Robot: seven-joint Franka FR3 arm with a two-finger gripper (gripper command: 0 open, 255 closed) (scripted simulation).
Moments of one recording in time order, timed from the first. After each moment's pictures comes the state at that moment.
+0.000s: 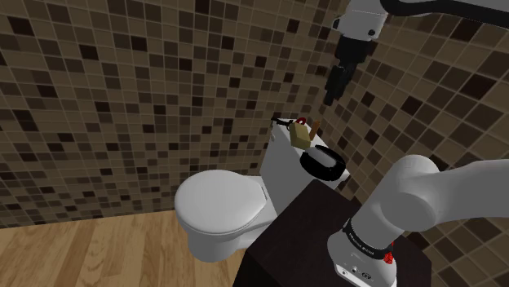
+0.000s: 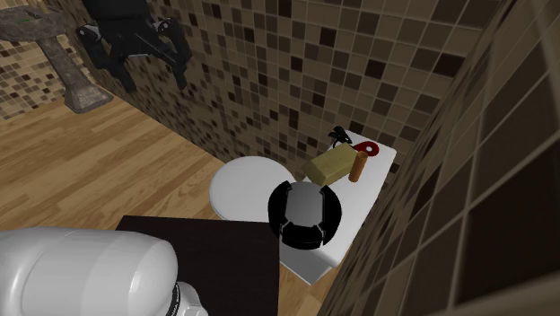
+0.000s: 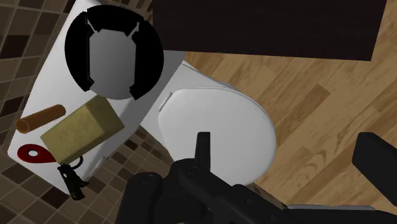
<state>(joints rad) -0.01 -0.83 -0.02 -2.35 -0.09 1.47 -0.09</state>
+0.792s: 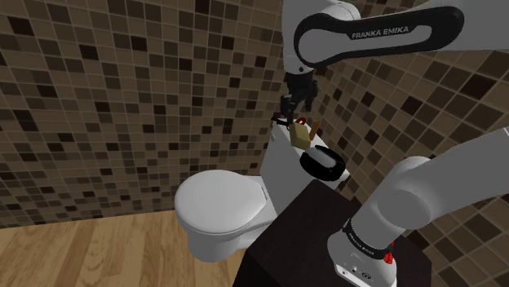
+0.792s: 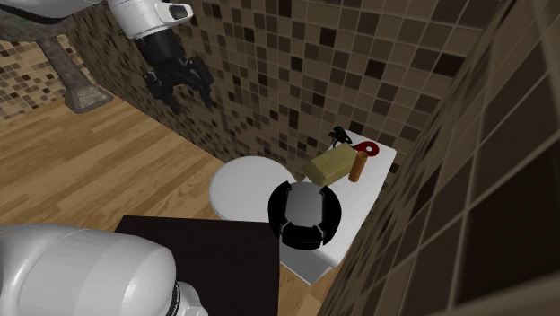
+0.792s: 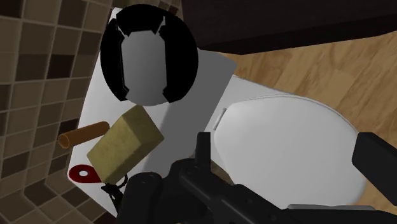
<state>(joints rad) -0.09 -0.46 0.15 -2.36 -0.23 1.68 0.22</state>
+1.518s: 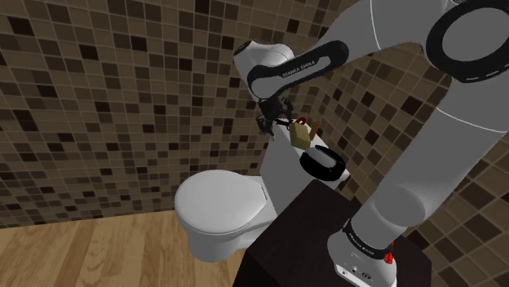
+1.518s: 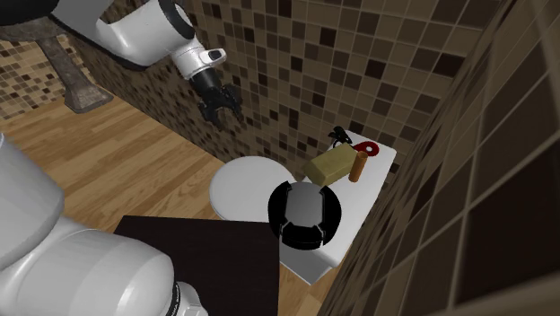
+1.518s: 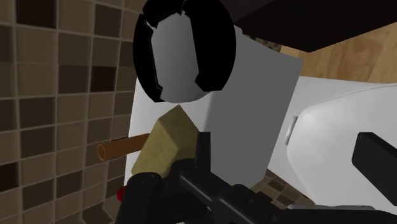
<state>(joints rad) -0.17 0.06 0.22 -2.15 -0.51 1.71 0.62</state>
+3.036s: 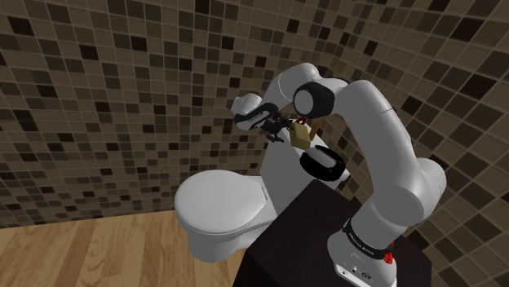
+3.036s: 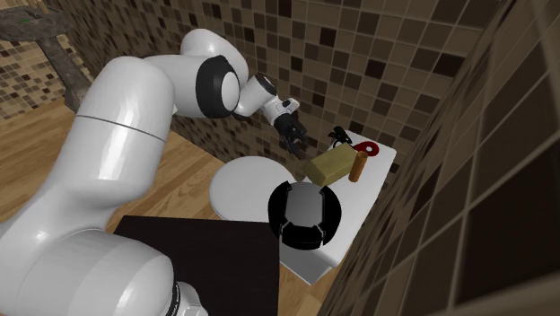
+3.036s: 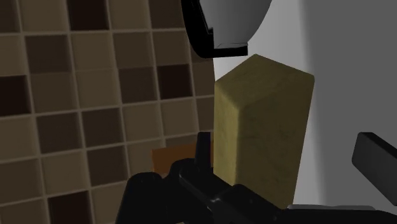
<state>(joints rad) -0.18 1.03 -0.08 -1.28 -0.80 1.37 0.92</state>
